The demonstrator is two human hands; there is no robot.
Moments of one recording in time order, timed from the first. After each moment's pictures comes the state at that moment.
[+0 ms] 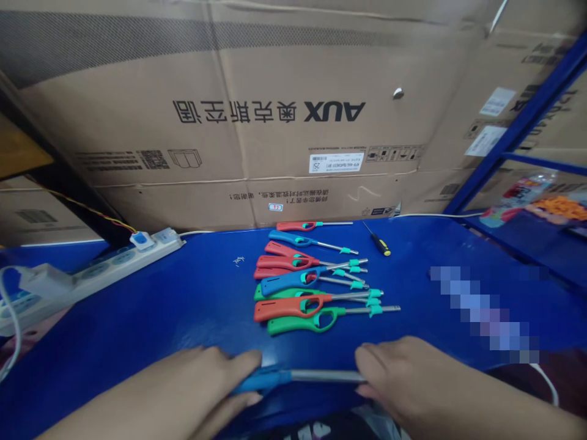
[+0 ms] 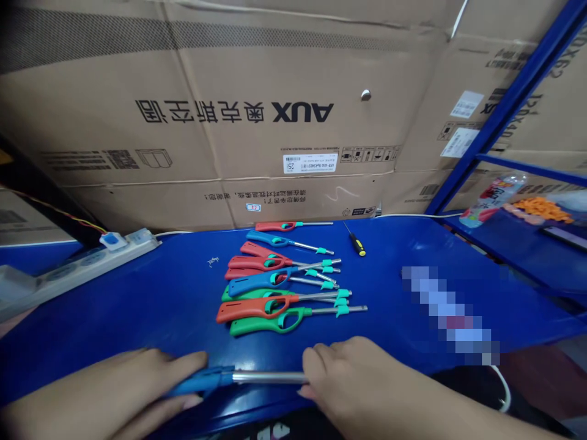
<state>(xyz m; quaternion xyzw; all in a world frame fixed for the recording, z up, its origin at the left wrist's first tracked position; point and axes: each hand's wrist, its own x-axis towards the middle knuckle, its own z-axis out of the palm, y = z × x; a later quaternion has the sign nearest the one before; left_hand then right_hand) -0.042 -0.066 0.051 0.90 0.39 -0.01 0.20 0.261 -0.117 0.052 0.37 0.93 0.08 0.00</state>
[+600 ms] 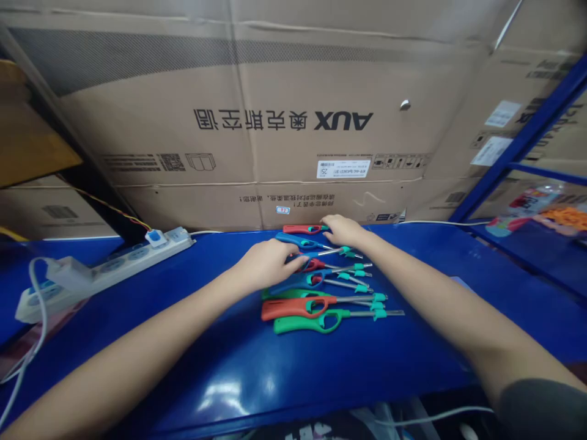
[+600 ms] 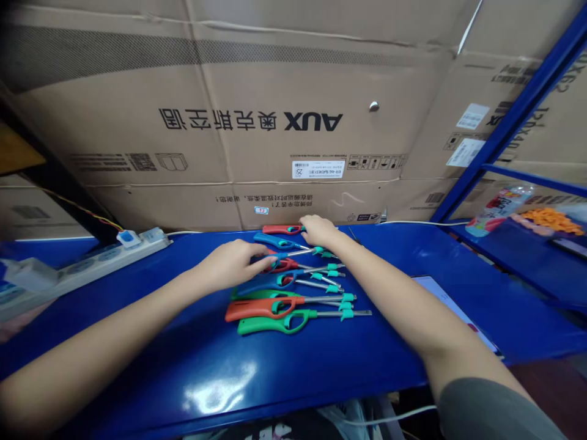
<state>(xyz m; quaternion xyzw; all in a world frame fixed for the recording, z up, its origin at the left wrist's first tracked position) 0.034 0.077 0.061 0.91 0.39 0.10 0.06 0.283 0.140 0.041 0.58 0.81 0.03 -0.03</state>
